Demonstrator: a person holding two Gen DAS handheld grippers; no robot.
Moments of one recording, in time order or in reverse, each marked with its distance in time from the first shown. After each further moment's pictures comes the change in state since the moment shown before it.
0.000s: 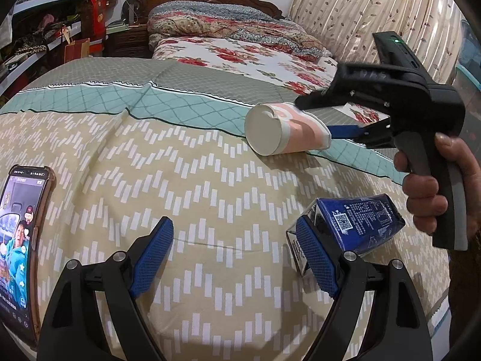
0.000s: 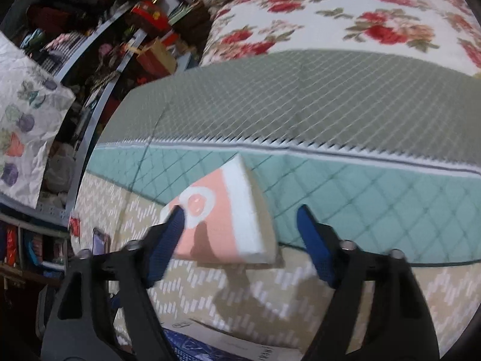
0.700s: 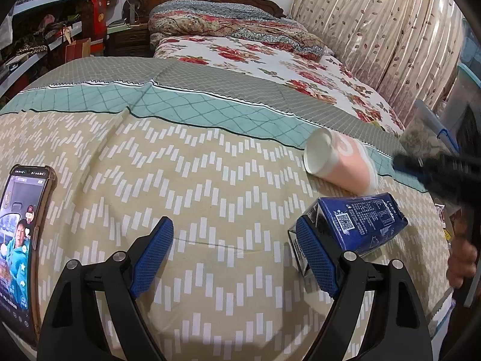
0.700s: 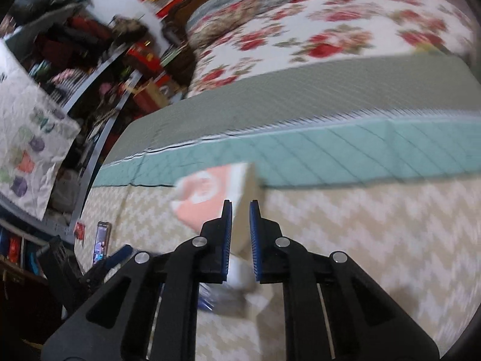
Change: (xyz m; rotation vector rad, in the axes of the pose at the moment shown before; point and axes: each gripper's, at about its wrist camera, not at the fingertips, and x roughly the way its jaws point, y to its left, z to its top) left arm 0.003 -0.001 0.000 0.001 0.006 0.009; right arm -0.096 -0.063 -0.098 0.119 -0.238 -0.030
